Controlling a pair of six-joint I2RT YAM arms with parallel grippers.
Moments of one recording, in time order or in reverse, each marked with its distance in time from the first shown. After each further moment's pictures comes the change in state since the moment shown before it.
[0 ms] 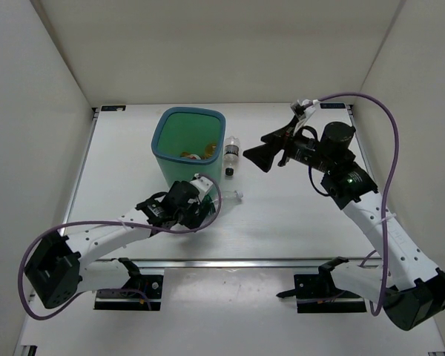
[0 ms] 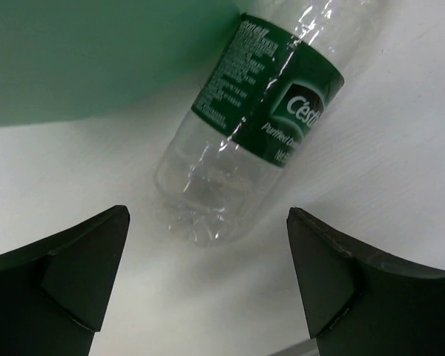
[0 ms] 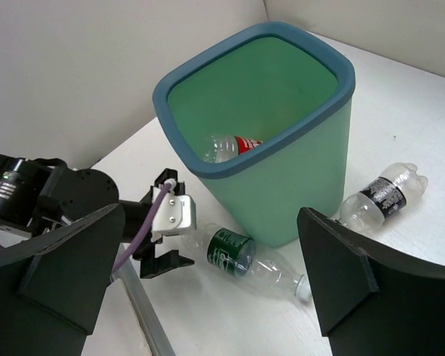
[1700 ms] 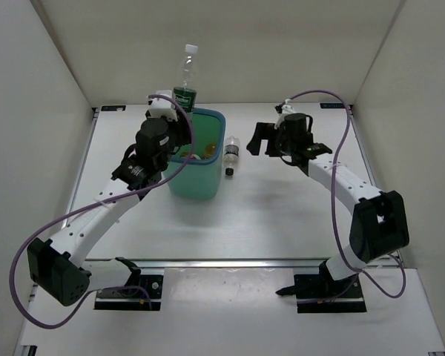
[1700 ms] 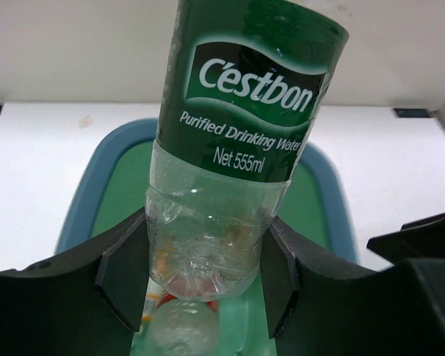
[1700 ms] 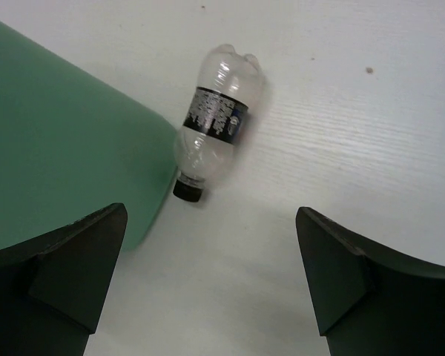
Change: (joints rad) left arm 0.241 0.064 0.501 0.344 -0.135 -0.145; right arm -0.092 0.472 0.031 -0.051 0.370 0.032
